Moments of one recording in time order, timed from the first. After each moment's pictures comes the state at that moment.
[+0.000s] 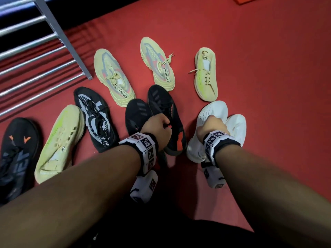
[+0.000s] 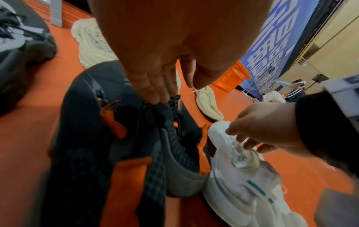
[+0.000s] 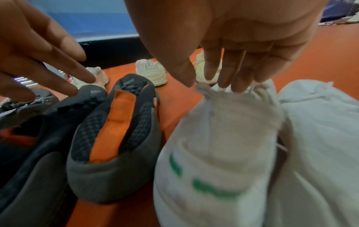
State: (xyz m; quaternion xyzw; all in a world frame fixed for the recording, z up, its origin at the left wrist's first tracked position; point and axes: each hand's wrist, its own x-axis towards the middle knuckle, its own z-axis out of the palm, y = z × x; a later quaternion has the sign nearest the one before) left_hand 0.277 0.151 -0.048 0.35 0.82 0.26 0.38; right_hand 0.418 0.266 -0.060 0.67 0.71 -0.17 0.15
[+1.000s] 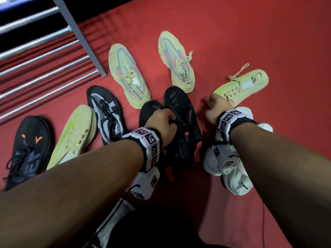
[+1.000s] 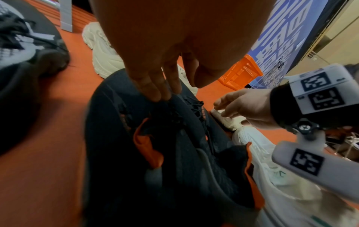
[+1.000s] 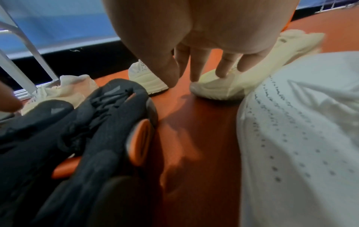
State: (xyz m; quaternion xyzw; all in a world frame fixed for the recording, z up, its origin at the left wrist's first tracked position) left_hand 0.225 0.166 -0.083 0.39 0.82 0.26 0.33; right_hand 0.350 0.327 -0.087 0.60 0.75 -0.25 0.14
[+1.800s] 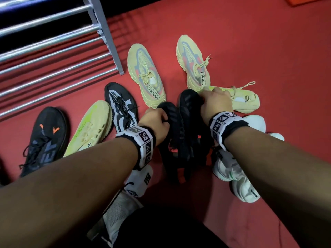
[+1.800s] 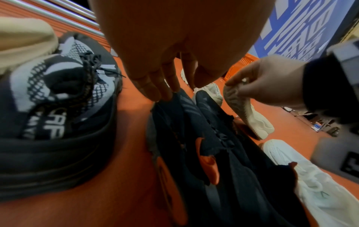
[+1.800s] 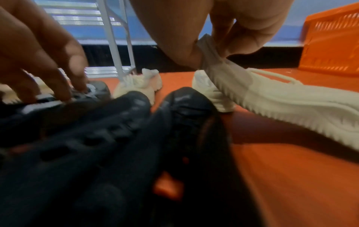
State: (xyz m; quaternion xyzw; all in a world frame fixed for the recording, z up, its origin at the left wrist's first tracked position) left_hand 0.179 0.131 -0.080 0.33 0.86 0.23 0.32; right_hand 0.294 0.293 -0.062 0.44 0.89 -0.10 0.04
